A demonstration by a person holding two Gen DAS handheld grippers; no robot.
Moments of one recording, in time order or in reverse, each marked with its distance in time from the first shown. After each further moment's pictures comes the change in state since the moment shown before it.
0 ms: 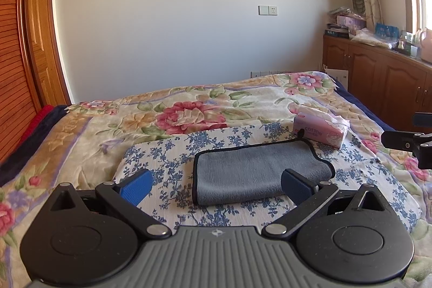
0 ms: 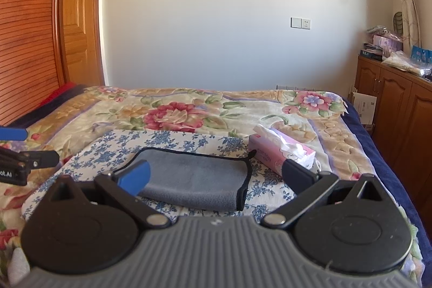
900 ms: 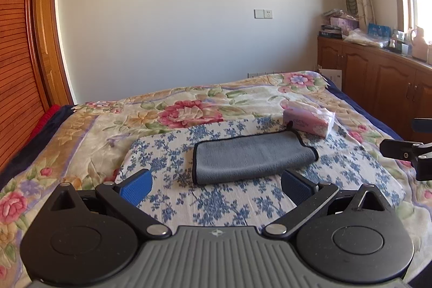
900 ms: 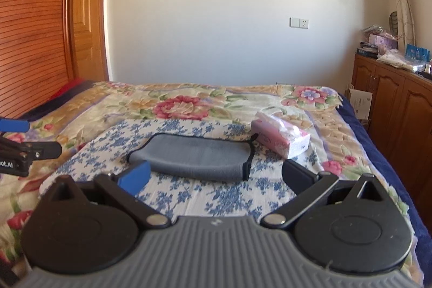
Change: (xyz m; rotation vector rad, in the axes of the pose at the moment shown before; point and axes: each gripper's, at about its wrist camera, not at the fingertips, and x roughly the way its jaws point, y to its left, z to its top) left arm -0.063 -0.008 -0.030 0.019 -0.013 -0.006; right arm -0.055 0.015 -0.032 -0.003 0.010 0.002
